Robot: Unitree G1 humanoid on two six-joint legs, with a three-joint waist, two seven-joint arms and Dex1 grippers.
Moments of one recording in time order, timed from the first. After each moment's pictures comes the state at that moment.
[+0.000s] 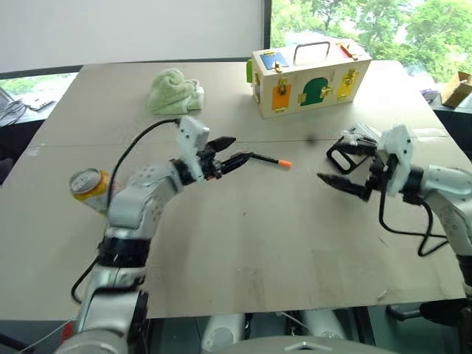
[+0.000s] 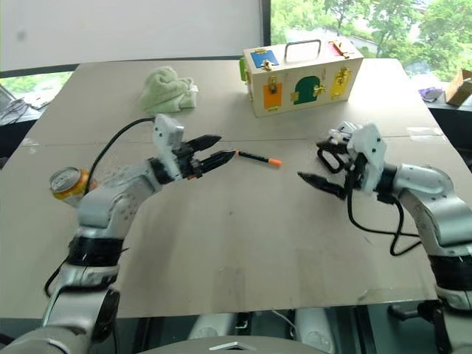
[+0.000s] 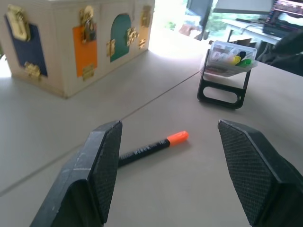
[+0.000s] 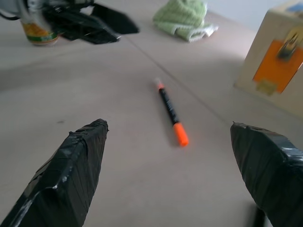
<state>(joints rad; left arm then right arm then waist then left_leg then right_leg) -0.63 0.48 -0.03 0.16 -0.44 0.40 -0.80 -0.33 -0.76 -0.05 -0.26 0.57 0.50 0.93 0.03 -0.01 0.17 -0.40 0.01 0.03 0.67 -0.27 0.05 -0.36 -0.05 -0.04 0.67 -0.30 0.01</state>
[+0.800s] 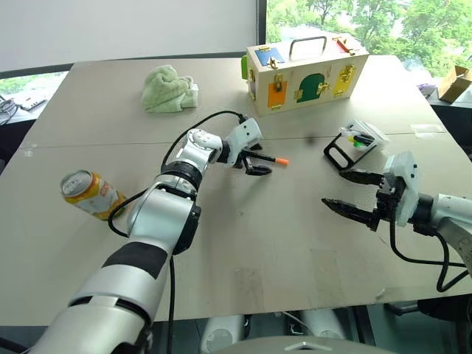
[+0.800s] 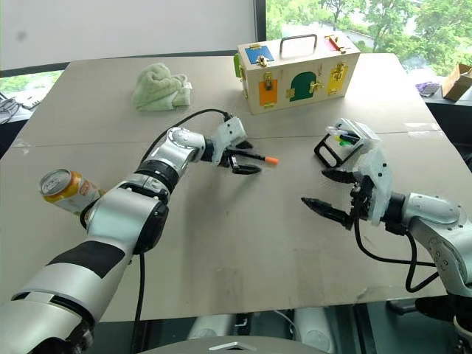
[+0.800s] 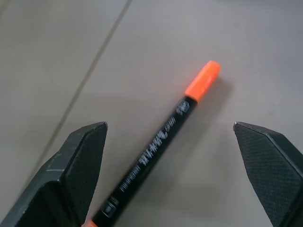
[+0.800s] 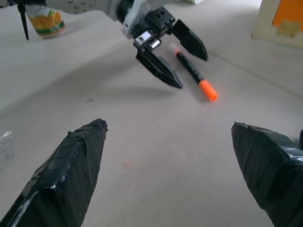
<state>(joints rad) -1.23 0.29 -0.21 1.36 0.14 -0.13 -1.07 -0.13 -0.79 -0.16 -0.47 0.67 0.68 0.81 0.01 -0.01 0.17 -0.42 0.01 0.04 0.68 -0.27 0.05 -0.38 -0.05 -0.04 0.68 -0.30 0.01</state>
